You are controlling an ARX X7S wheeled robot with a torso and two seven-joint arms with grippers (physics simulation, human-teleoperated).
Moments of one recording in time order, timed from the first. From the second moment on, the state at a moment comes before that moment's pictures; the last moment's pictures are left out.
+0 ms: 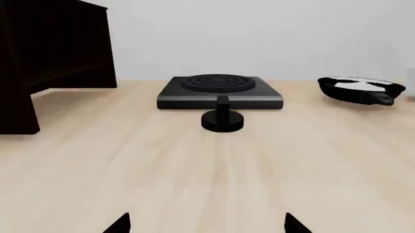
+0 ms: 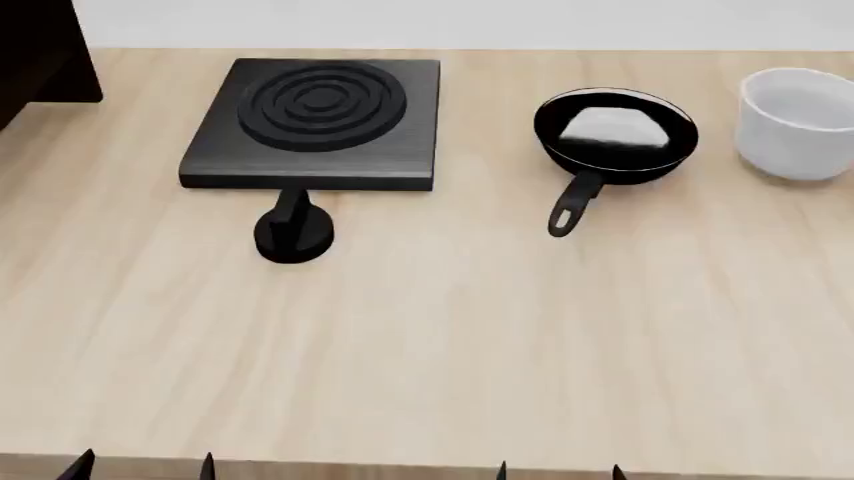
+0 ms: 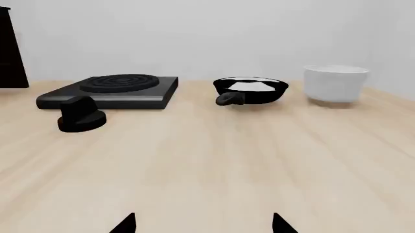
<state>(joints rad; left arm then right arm) 0.00 0.00 0.00 0.00 0.00 0.00 0.00 0.00 0.00 0.00 0.00 0.00 0.00 0.00</state>
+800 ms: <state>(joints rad) 0.00 -0.07 0.08 0.00 -0.08 -0.01 -0.08 0.00 0.07 -0.08 0.00 0.09 -0.02 0.08</state>
